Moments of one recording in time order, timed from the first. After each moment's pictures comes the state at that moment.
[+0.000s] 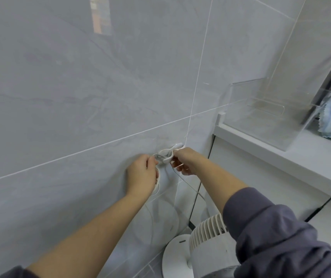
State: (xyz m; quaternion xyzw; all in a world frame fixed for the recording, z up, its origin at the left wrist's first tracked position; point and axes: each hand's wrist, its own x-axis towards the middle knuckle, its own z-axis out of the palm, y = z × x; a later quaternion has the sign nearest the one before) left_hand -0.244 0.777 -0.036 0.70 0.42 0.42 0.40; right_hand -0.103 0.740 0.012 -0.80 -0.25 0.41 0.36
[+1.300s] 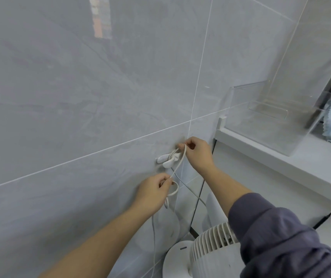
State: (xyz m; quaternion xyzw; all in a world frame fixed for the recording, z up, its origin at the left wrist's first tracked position) left_hand -0.236 0.771 -0.061 0.80 0.33 0.28 0.42; right_hand -0.053 0.749 -0.016 -0.75 -0.41 0.08 0.51
